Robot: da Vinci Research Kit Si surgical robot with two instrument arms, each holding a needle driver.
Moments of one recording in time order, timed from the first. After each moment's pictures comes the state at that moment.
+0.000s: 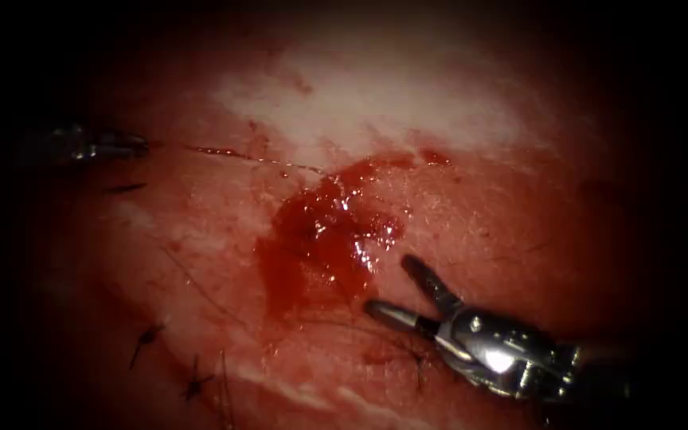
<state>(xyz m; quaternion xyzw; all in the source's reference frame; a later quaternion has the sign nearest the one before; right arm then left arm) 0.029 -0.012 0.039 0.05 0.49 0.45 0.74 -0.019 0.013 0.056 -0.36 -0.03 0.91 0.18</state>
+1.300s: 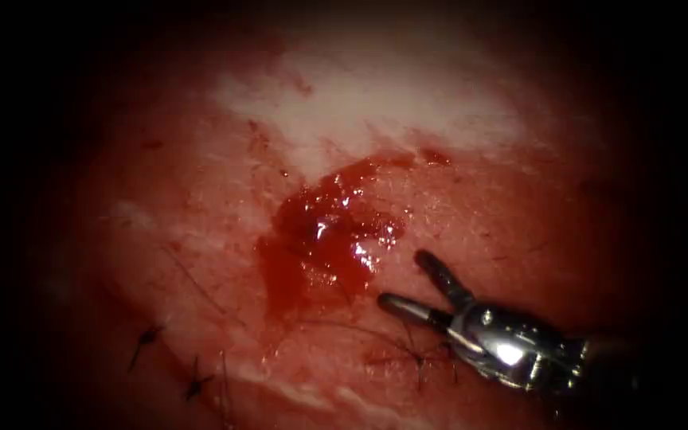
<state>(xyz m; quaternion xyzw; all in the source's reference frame) 0.028 -0.011 0.040 0.04 0.49 0.46 0.74 -0.013 0.017 0.042 -0.48 0.04 0.83 0.28</state>
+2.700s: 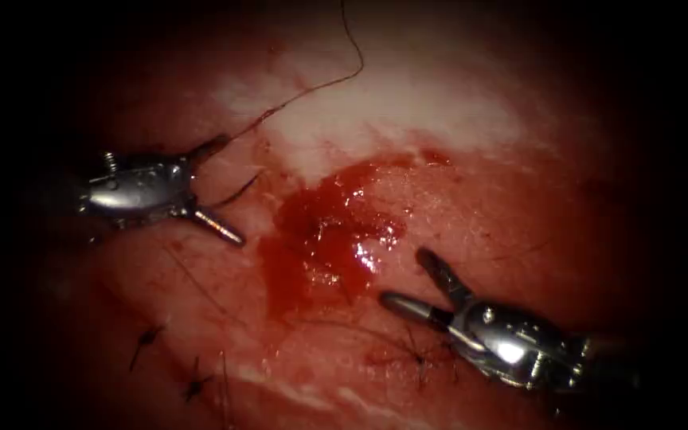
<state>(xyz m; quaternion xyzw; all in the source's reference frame) 0.028 -0.011 0.040 0.04 0.49 0.46 0.74 -0.026 0.008 0.075 -0.42 -0.12 0.84 0.33</state>
